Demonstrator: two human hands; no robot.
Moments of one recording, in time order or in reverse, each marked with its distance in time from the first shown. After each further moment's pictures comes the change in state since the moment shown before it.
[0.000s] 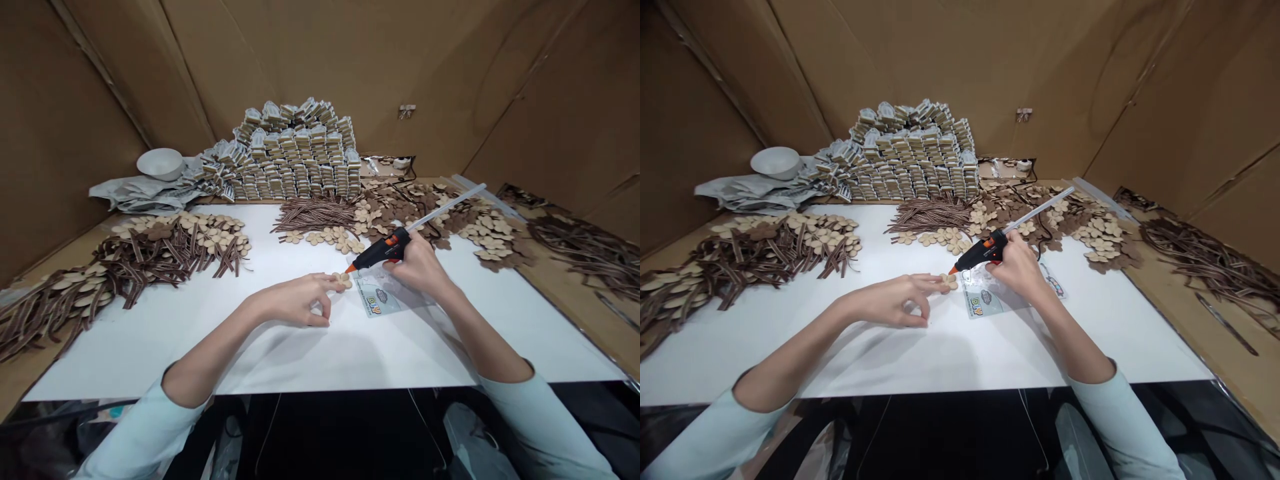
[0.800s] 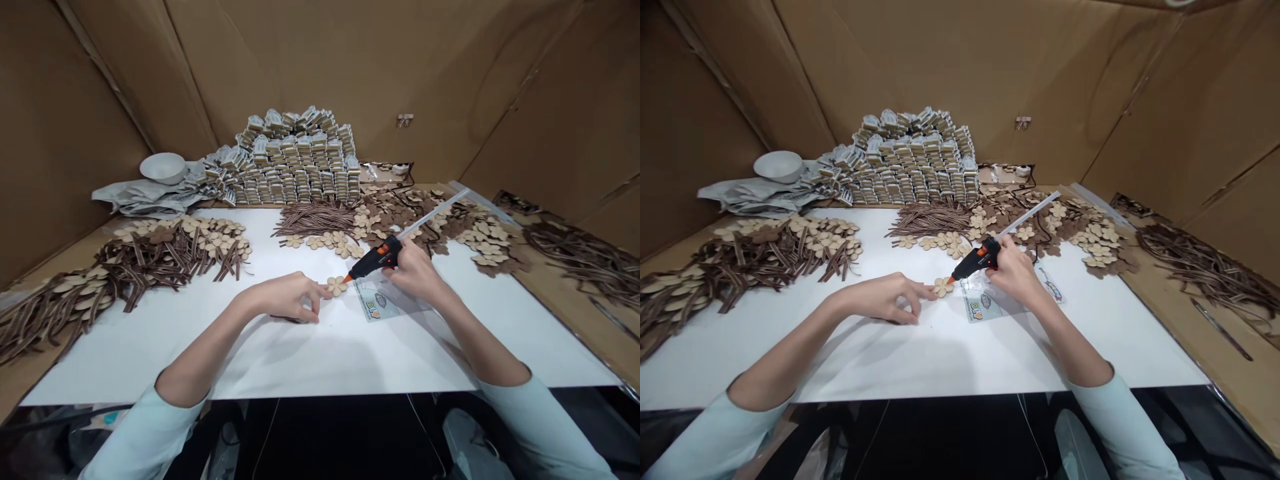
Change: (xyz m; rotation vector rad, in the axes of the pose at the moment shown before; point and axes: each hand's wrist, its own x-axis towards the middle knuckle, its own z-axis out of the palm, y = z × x) left_hand -0.010 -0.007 -0.013 -0.140 -0.065 -0.154; right_hand 0.000 0.000 0.001 -0.122 -0.057 -0.098
